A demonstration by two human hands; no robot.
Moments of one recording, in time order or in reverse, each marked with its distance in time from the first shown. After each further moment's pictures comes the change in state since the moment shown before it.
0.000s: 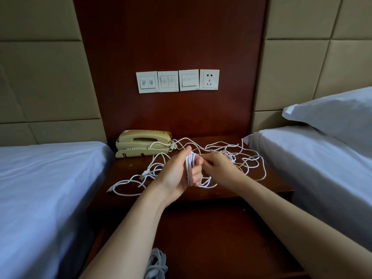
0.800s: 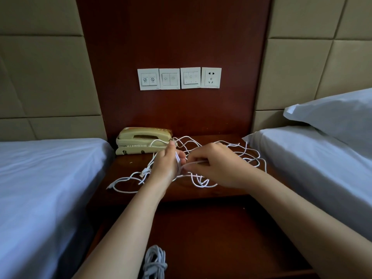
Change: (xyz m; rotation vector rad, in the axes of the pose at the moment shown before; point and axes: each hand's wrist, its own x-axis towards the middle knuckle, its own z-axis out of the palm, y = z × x) left_hand 0.018 -0.004 -0.025 0.297 0.561 0.143; right_hand -0.013 -0.049 -0.023 -0.256 -0.111 -0.282
